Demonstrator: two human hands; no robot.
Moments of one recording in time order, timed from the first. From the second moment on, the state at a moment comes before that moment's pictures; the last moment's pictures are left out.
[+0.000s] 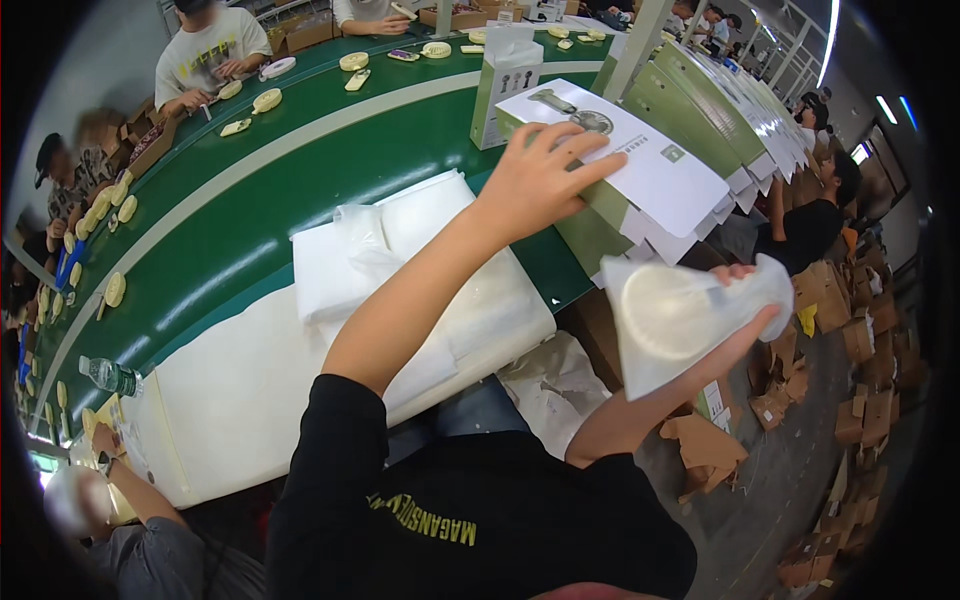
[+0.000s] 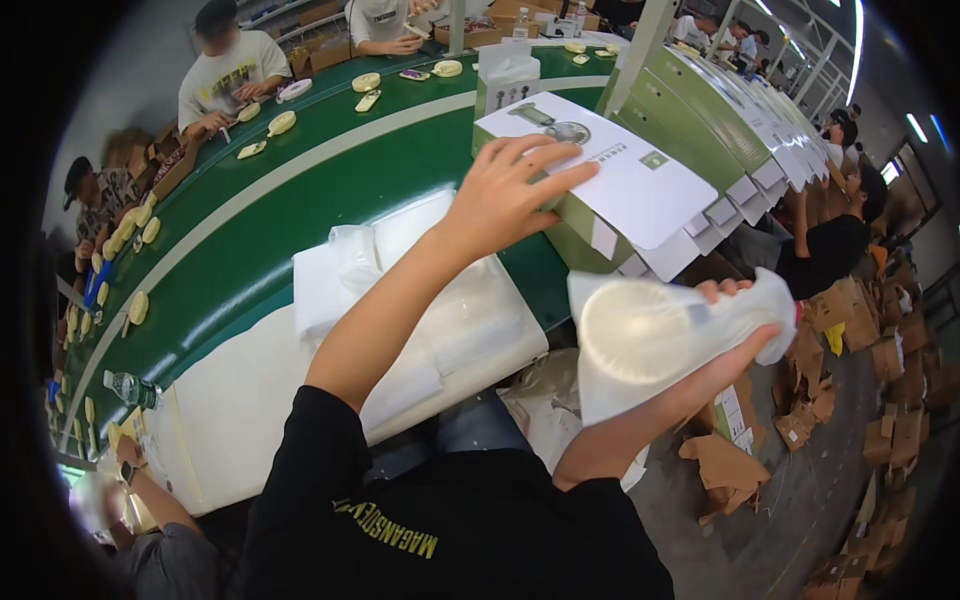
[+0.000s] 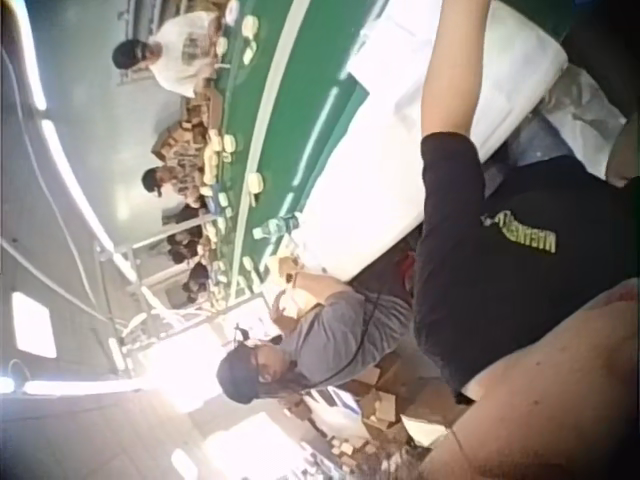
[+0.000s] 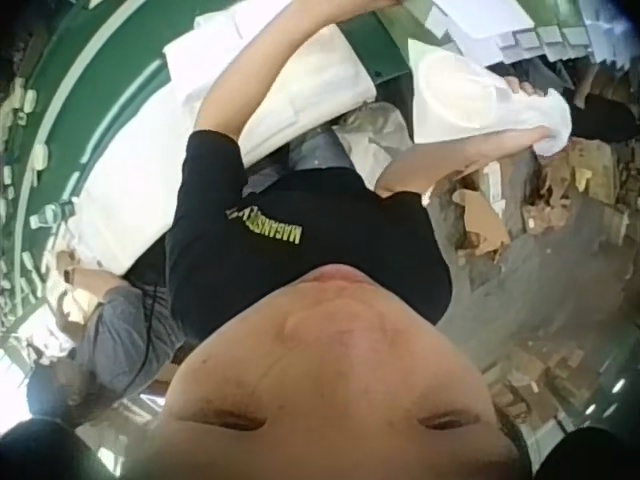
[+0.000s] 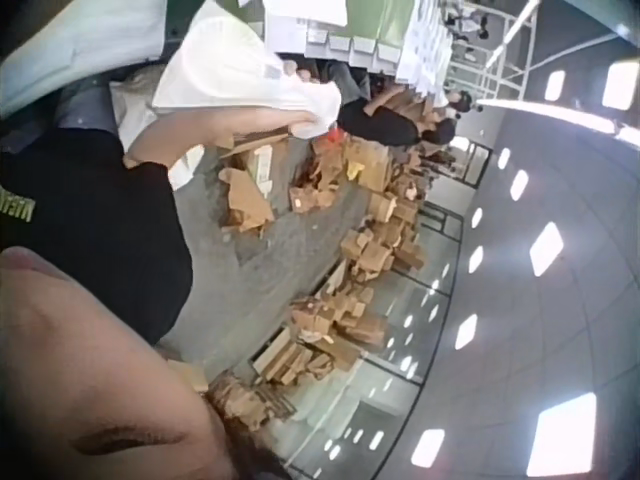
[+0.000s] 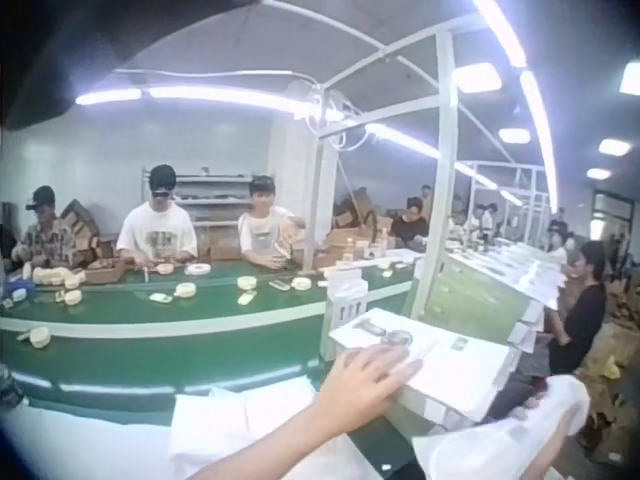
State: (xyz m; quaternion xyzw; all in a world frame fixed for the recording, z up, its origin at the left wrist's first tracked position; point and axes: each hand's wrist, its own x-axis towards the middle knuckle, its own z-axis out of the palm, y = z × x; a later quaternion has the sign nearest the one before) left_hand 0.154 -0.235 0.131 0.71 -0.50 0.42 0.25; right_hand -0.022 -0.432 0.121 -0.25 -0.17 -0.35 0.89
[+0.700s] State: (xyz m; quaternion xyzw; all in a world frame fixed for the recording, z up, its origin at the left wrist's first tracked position) left_hand 0.276 0.011 0.051 0.74 -0.11 0.08 0.65; right_hand 0.067 -0.302 -0.048 -0.92 -0.07 -0.25 0.30
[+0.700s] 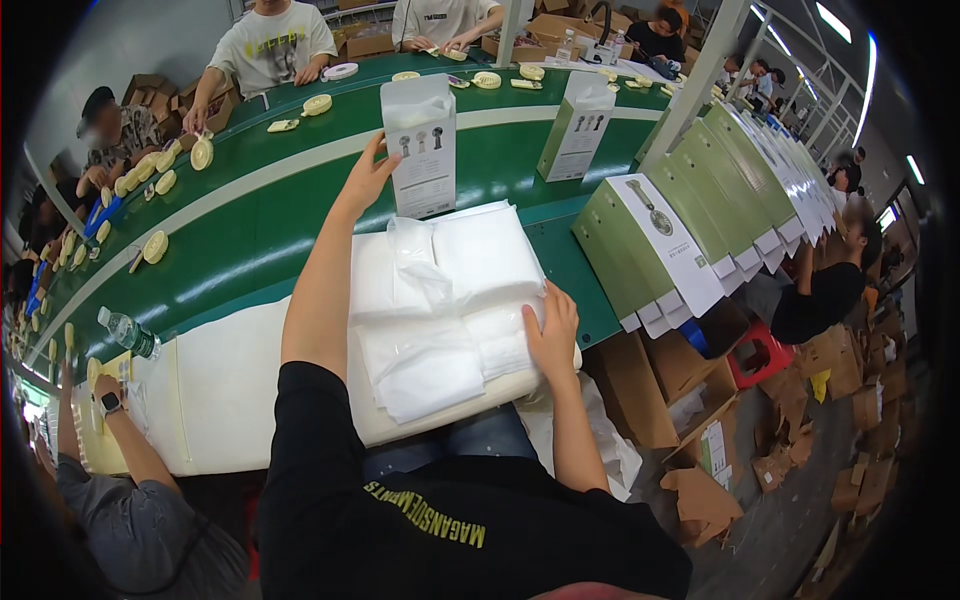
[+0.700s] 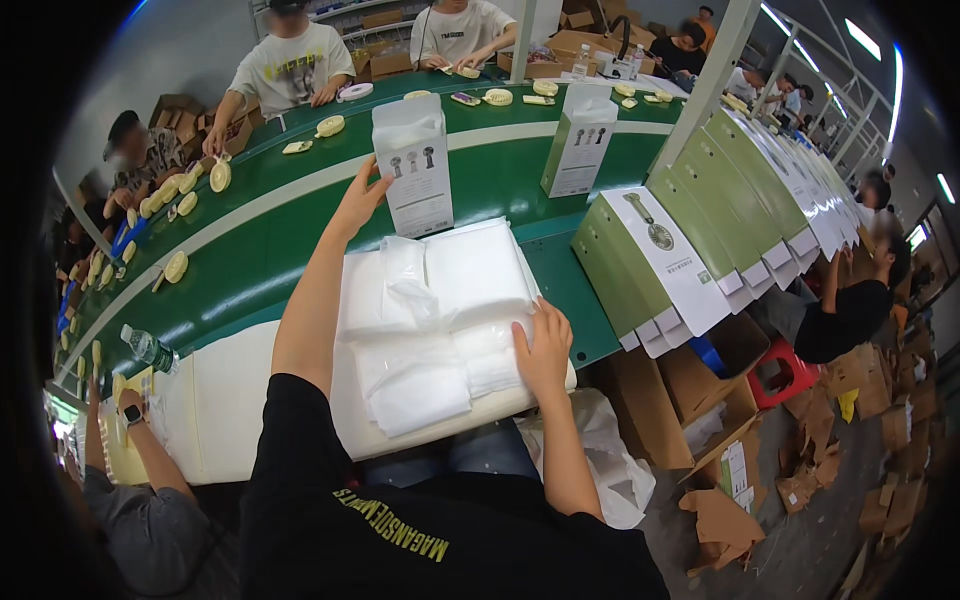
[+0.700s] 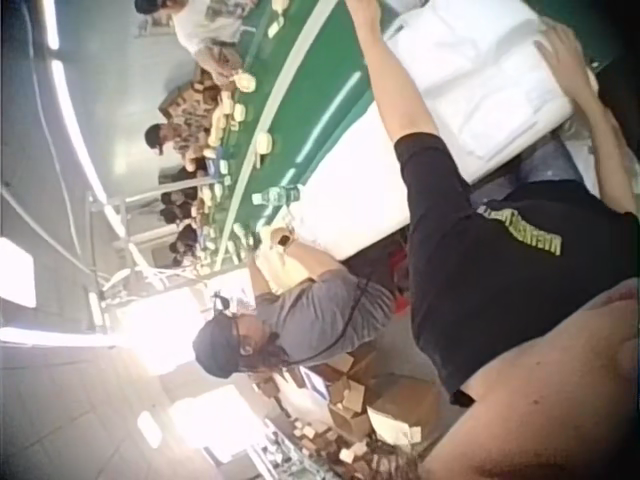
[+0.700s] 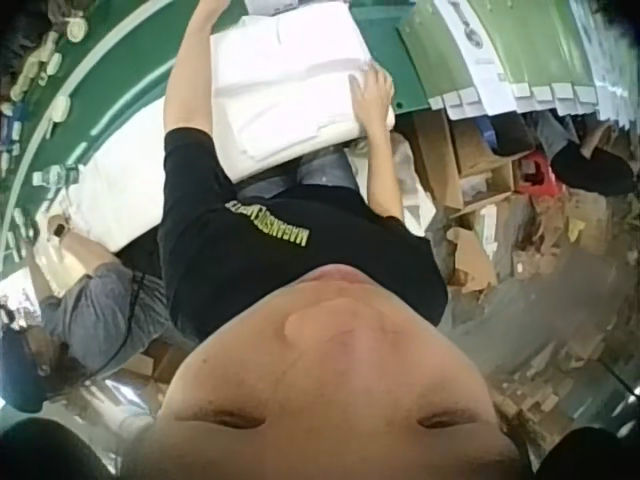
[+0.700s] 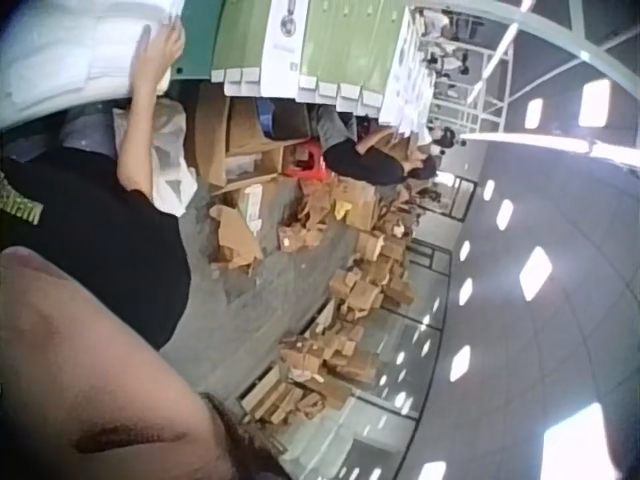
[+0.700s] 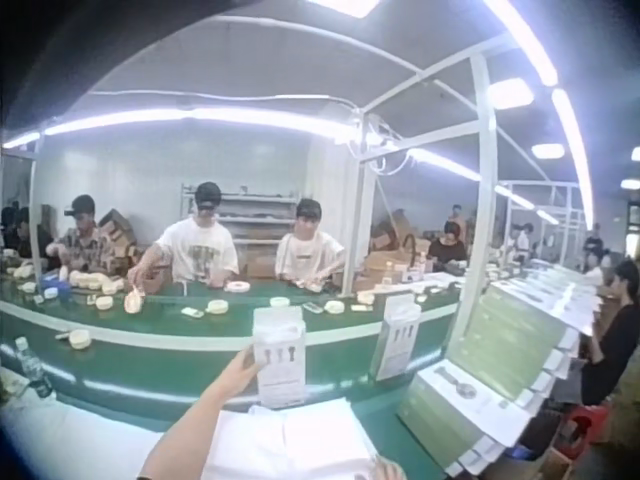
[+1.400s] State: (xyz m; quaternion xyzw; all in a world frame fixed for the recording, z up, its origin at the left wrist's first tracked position) left_hand 0.090 0.074 -0.040 0.77 -0.01 0.23 0.60; right_hand 0.063 -0.288 -0.040 -0.92 -0.06 -0.23 0.31
